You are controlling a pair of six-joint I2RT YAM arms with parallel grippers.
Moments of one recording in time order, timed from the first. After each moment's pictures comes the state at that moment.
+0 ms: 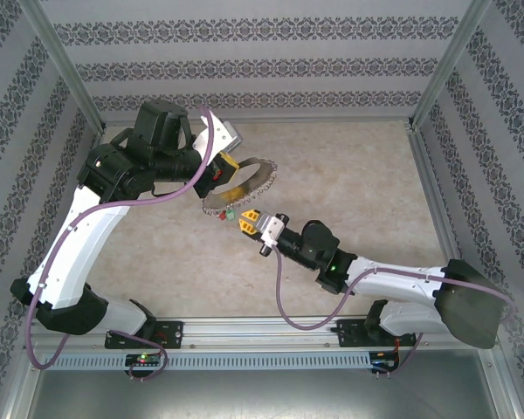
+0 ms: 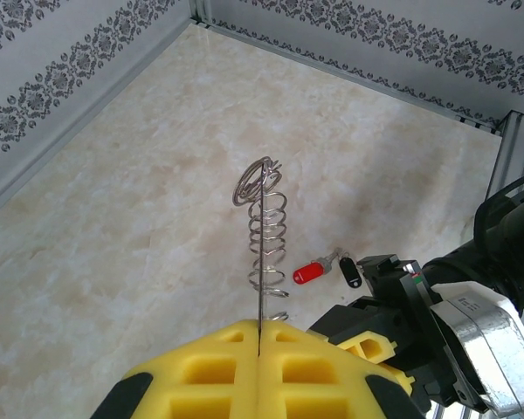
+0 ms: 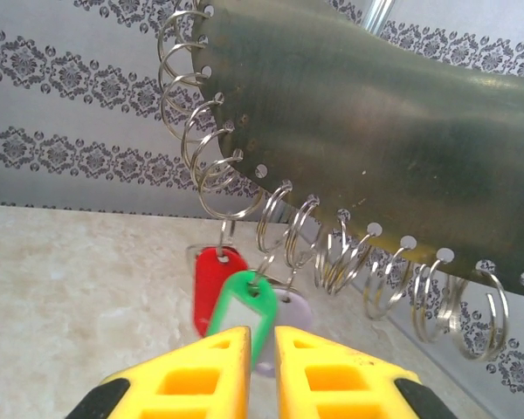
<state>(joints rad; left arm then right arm) -0.58 1.42 1.97 -1.19 0.34 0.25 1.01 1.22 0.52 0.77 -0.02 -0.37</state>
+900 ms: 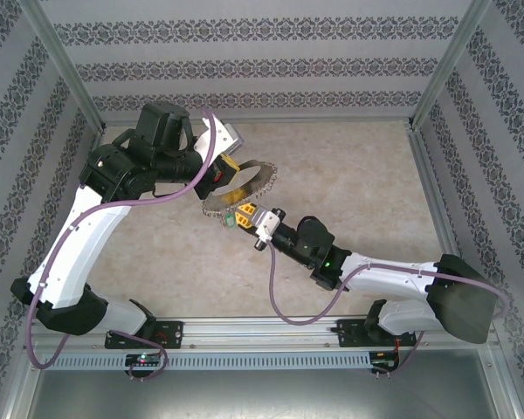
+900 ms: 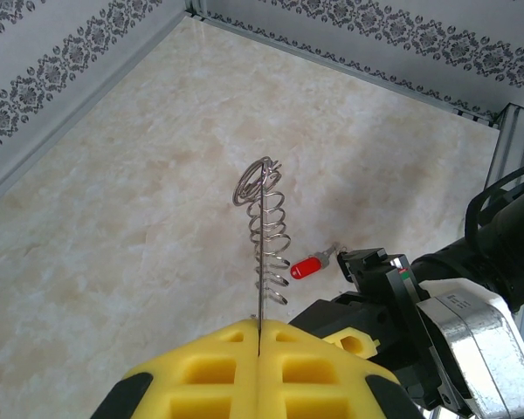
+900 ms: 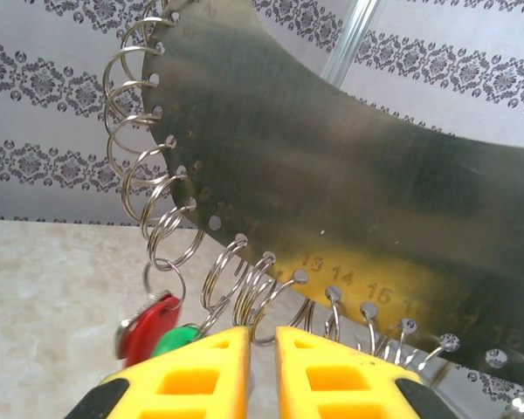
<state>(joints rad) -0.58 1.41 1.96 -1.19 0.35 0.26 1.01 1.27 0.57 0.80 0.02 -0.37</state>
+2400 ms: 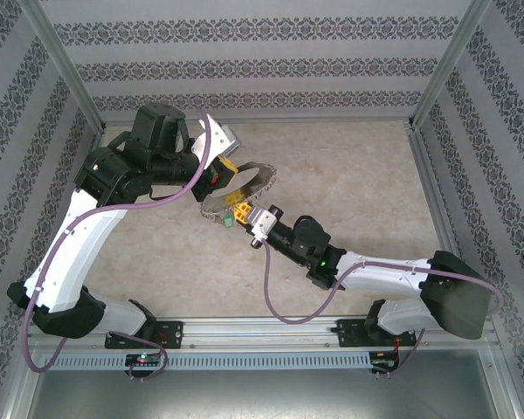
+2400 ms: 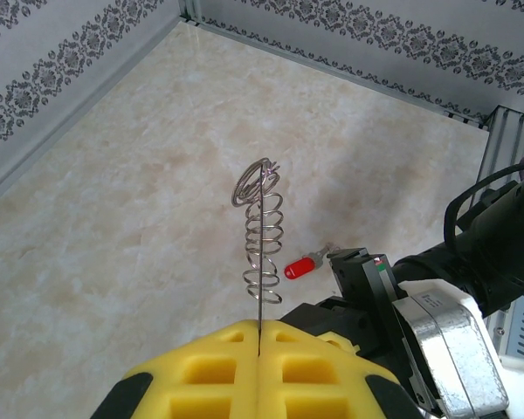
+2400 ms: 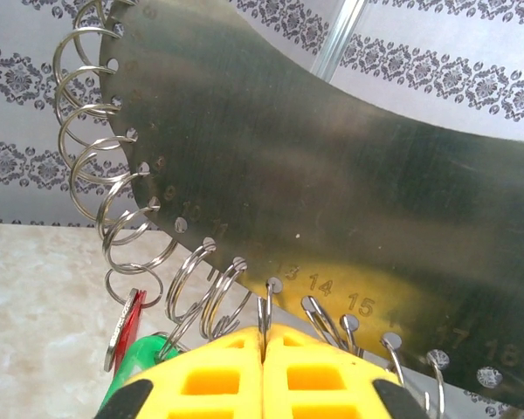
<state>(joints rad) -0.58 1.39 1.94 -1.19 0.36 0.26 1.02 1.32 0.59 0.83 0.07 -0.40</state>
